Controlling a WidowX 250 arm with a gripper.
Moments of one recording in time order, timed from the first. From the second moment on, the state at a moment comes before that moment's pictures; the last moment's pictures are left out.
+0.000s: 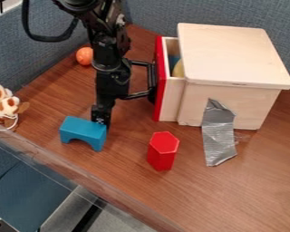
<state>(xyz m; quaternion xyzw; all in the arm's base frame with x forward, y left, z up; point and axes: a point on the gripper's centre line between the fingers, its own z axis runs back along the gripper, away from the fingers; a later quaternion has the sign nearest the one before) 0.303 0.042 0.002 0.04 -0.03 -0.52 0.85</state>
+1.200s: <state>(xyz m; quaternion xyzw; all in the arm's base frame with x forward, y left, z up) 0.317 0.042 0.007 0.01 -0.04 -0.49 0.87</state>
